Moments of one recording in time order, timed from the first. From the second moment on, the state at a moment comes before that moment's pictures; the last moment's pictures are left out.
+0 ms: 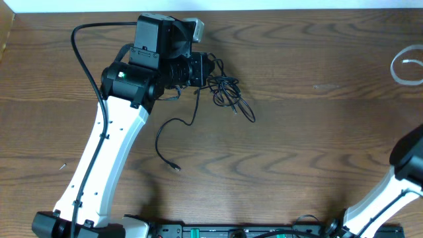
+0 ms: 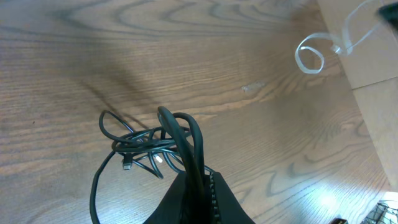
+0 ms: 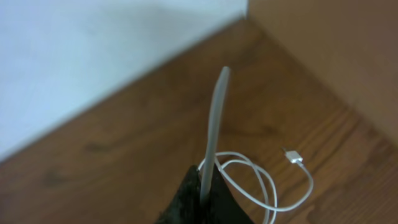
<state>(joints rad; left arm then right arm) -0.30 1.52 1.59 -0.86 0.44 -0.28 -0.48 2.13 1.98 -0.54 0.05 0.16</state>
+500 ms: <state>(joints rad) -0.32 1.55 1.59 -0.85 0.44 -0.28 -0.50 2.19 1.98 -0.77 -0.14 0.11</state>
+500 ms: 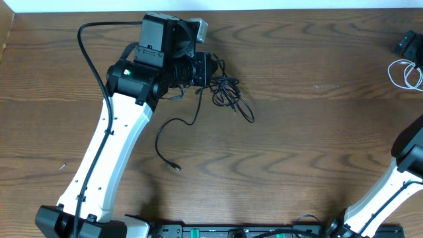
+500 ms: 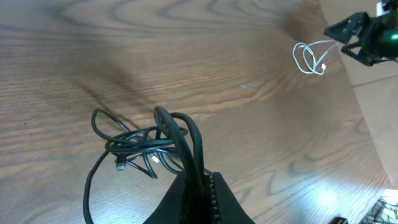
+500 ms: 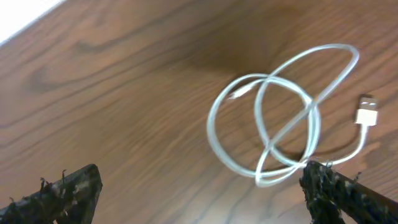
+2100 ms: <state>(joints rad) -0.27 1.55 1.59 -0.68 0.47 -0.71 0.27 2.16 1.99 -1.27 -0.52 -0.53</state>
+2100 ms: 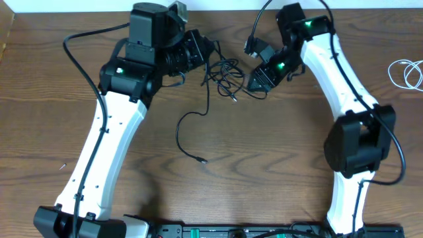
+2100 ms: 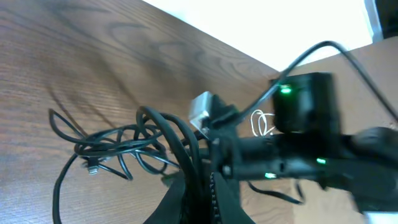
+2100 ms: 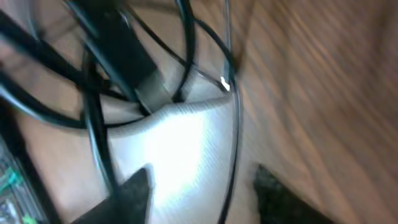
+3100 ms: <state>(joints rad) 0.10 1.55 1.59 -0.96 0.30 -0.51 -0.13 2.20 1.94 -1.24 0.03 0.24</state>
